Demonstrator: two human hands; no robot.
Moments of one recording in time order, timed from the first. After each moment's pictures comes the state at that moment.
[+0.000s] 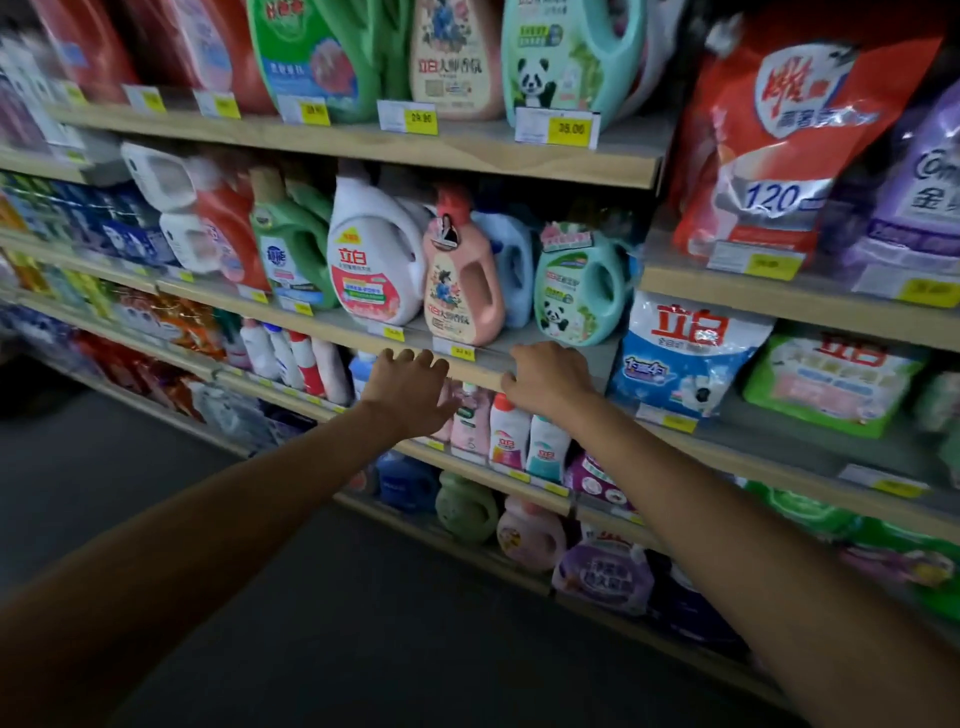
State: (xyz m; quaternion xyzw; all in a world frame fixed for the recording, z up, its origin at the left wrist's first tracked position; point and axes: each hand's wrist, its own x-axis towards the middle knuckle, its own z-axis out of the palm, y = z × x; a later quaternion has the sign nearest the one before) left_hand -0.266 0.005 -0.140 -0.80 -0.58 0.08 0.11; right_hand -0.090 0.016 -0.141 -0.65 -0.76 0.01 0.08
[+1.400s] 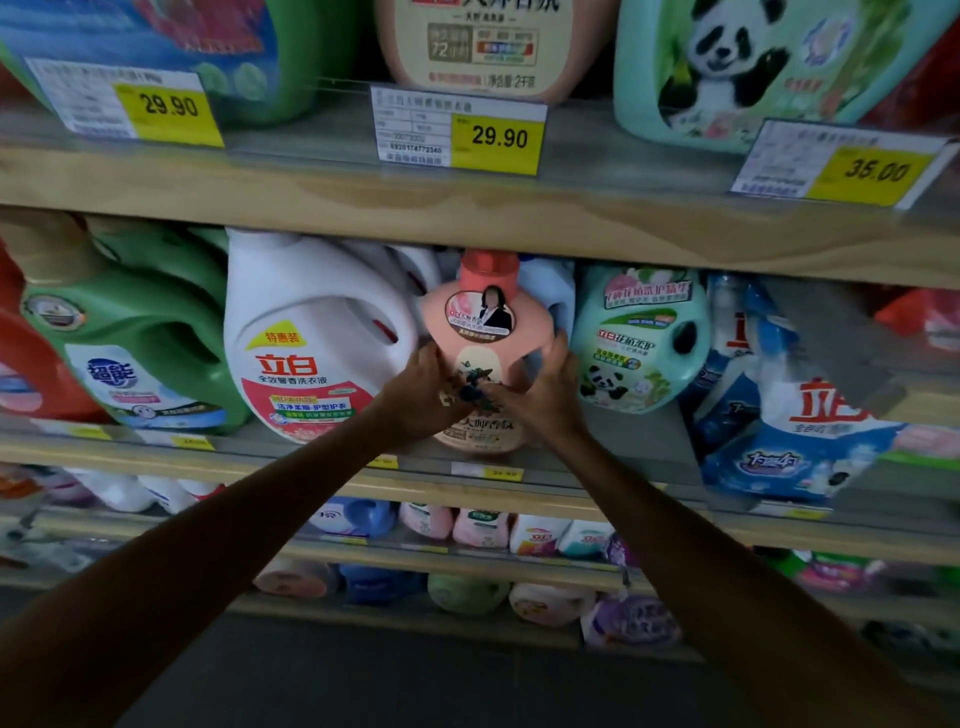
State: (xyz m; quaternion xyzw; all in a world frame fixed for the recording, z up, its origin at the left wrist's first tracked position) left_hand -0.335 0.388 -0.215 -0.82 -0.45 -0.16 -0.32; right_hand -0.168 0.331 -0.238 -0.76 -0.47 0.18 0.41
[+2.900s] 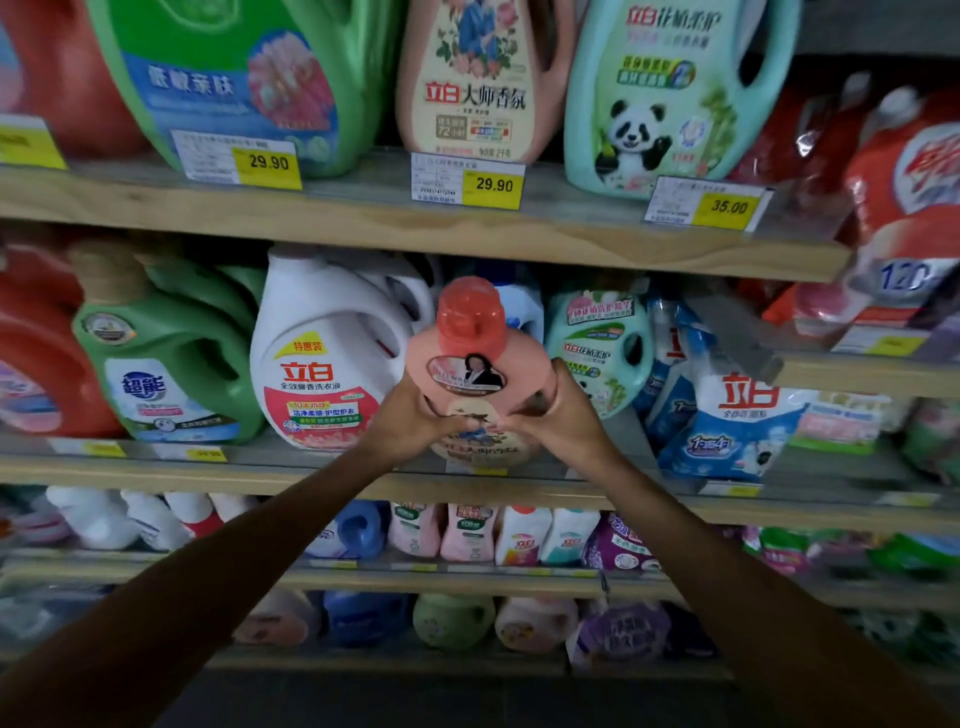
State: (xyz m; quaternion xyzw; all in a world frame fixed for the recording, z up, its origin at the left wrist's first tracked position) left_hand -0.373 0.332 -0.201 -0.76 -0.34 -0.32 -0.45; right_hand -0.193 0.234 -0.182 -0.66 -0.50 0.24 0.51
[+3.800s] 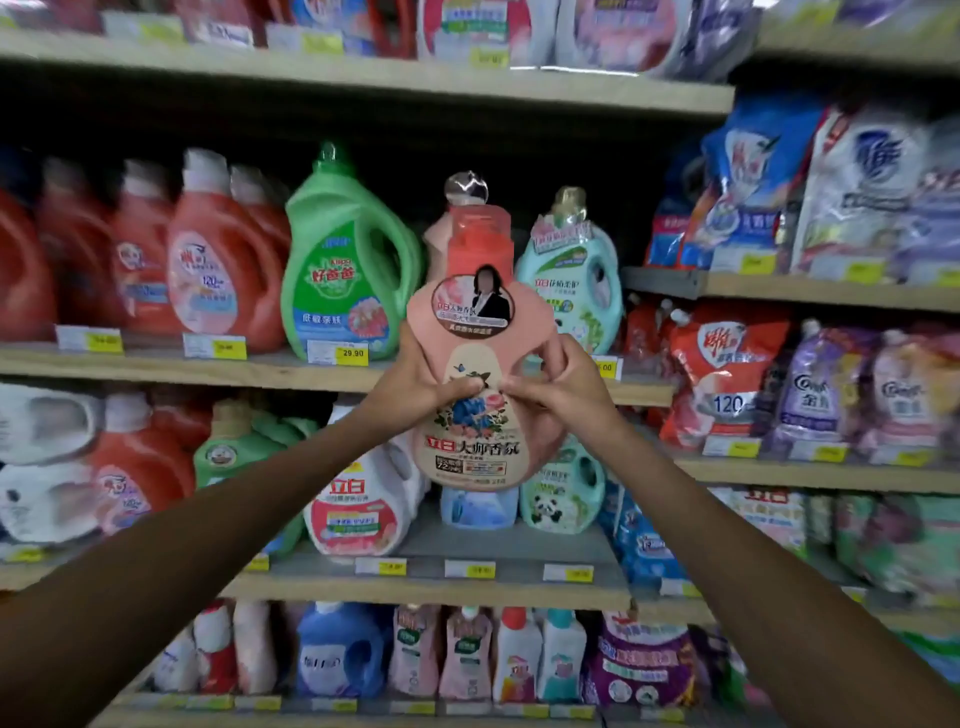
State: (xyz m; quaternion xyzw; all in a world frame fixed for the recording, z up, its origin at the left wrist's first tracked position) left_hand -0.431 0.191 0.029 -0.77 -0.20 -0.47 -0.38; right_hand -0.266 0.084 0.041 -0.57 -0.55 0.13 0.60
